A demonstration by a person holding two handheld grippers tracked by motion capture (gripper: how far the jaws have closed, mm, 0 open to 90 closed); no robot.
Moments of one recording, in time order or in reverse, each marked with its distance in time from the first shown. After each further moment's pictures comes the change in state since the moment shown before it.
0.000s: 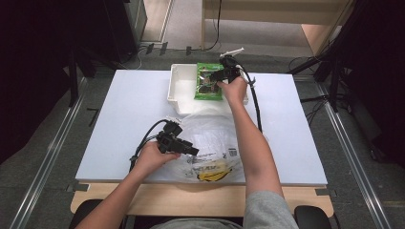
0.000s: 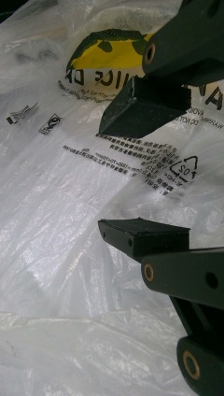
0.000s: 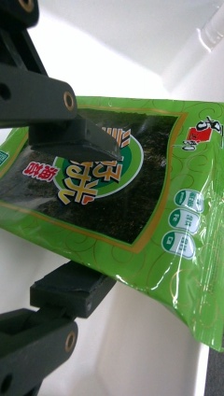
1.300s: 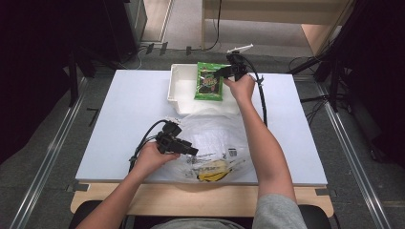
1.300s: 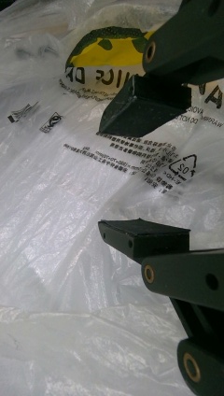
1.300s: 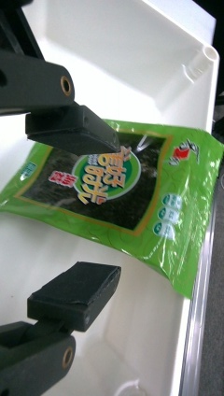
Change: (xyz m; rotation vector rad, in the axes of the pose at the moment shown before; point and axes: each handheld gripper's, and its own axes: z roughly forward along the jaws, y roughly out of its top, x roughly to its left) left arm -0.002 -0.002 -0.002 -0.011 0.014 0.002; right arm -0.008 0.002 -0.035 -0.026 0.039 0.011
